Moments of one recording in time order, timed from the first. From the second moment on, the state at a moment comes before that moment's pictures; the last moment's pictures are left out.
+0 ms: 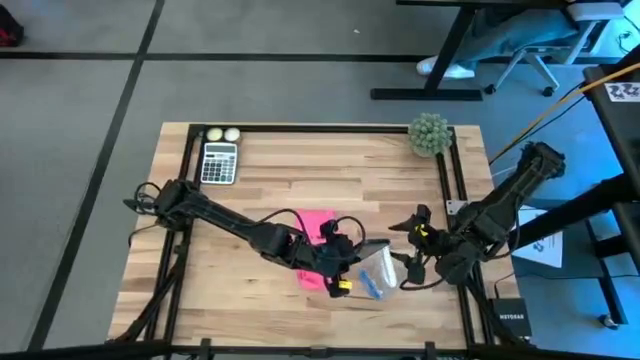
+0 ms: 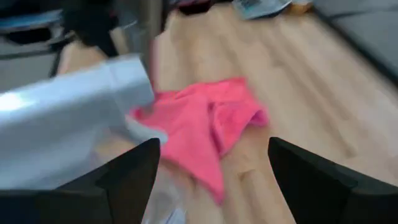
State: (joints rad) left arm -0.36 1.97 1.71 -0.35 -0.43 -0.33; right arm 0.79 1.11 0.98 -0.75 0.69 0.75
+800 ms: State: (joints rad) left arm -0.37 1.92 1.71 -0.44 -0.49 -0.30; right arm 1.10 1.08 0.97 -0.81 0.57 1.02
